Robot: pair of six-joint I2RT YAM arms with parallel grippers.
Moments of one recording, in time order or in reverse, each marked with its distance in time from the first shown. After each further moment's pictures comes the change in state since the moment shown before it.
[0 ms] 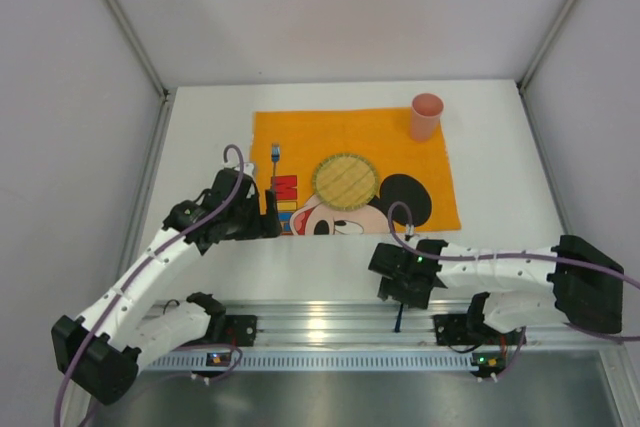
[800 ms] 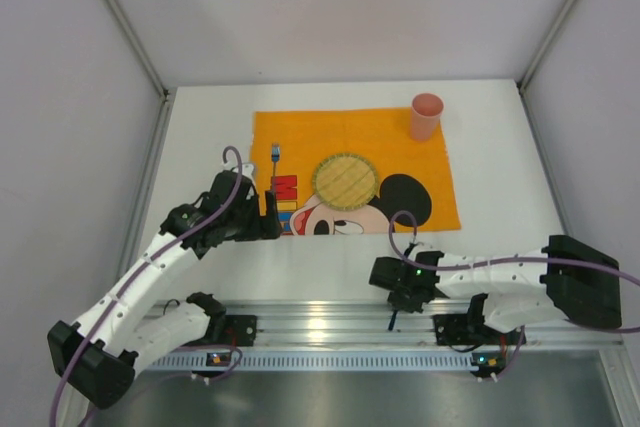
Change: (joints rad) left arm -0.021 -0.032 -0.007 0.003 -0.013 -0.002; right arm 0.103 0.019 -0.085 0.087 0.046 0.161
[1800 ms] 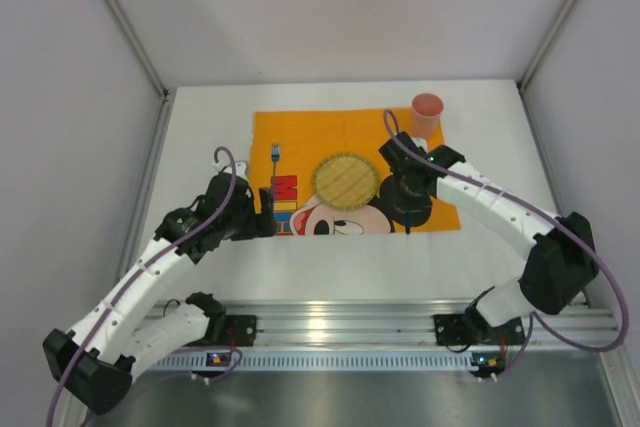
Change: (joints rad) left arm -0.008 -0.041 0.000 0.000 -0.077 -0.027; right arm -0.580 0.144 0.644 -0.285 0.052 -0.958
